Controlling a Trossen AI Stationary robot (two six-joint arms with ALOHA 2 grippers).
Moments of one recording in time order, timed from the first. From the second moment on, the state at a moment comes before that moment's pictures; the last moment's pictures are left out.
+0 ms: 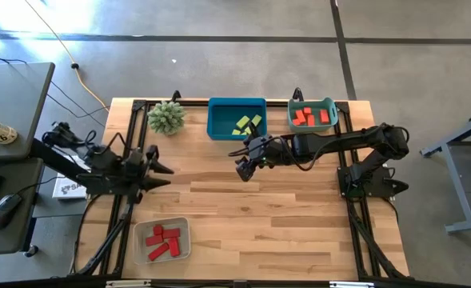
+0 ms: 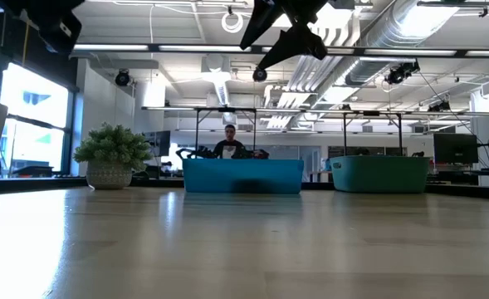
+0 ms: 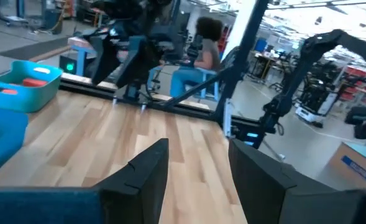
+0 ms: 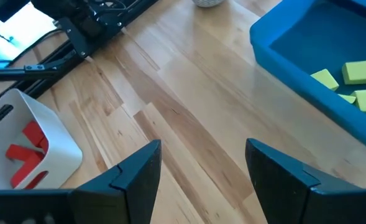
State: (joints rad) left arm -0.39 0.27 0.34 -0.12 -0.37 -0.28; right arm 0.07 1.63 1.41 -0.56 0.27 0.69
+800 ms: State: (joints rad) left arm -0.08 0.01 0.05 -0.10 -0.01 -0.27; right arm 0.07 1.61 1.41 -0.47 0.15 0.54
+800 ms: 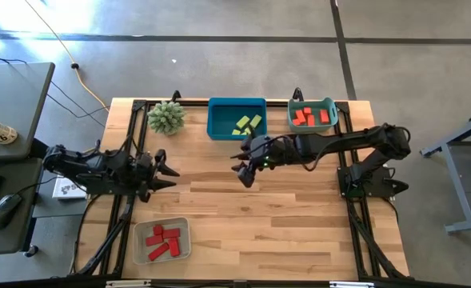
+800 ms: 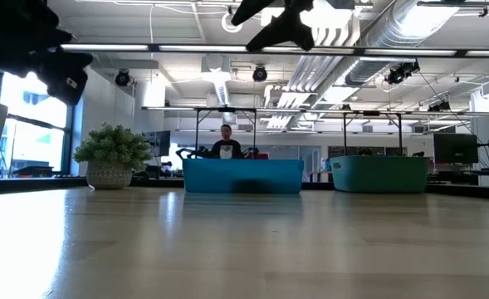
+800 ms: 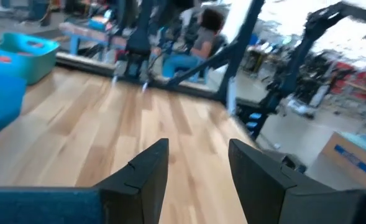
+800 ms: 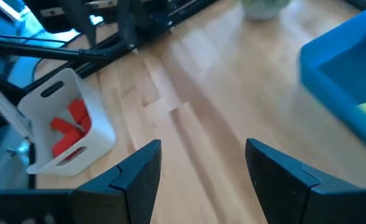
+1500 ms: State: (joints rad) left arm 0.03 0.04 0.04 -0.06 -0.04 -0.43; right arm 0.06 1.06 1.23 -0.70 0.46 0.23
